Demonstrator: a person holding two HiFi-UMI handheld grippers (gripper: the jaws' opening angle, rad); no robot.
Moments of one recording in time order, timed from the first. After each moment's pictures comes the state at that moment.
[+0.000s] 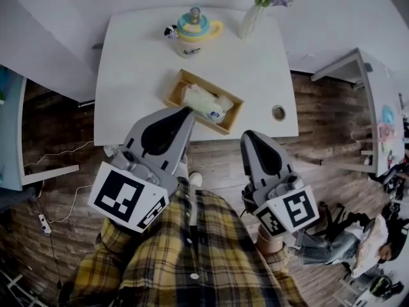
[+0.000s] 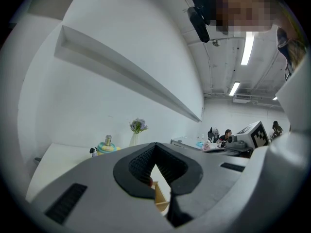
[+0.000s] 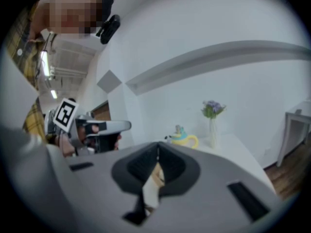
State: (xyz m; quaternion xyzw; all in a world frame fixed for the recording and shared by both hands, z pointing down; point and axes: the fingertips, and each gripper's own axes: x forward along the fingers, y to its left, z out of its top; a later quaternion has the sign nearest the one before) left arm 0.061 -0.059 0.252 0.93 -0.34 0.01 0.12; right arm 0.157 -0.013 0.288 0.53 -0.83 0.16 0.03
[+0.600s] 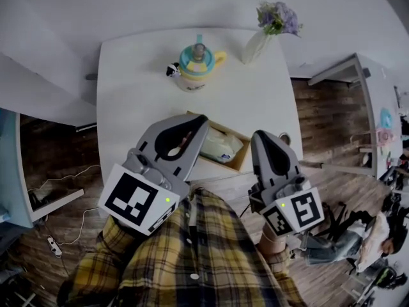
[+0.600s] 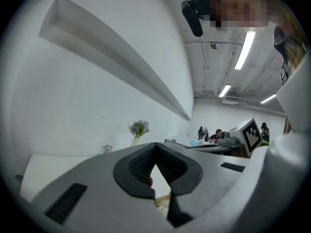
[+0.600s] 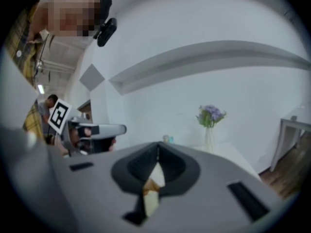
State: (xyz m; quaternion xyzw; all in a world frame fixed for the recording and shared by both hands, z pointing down) left arm 0.067 -0.169 0.255 0.95 -0.26 0.02 0.14; right arm 0.159 -0.130 0.281 0.59 -0.80 0.15 0.04
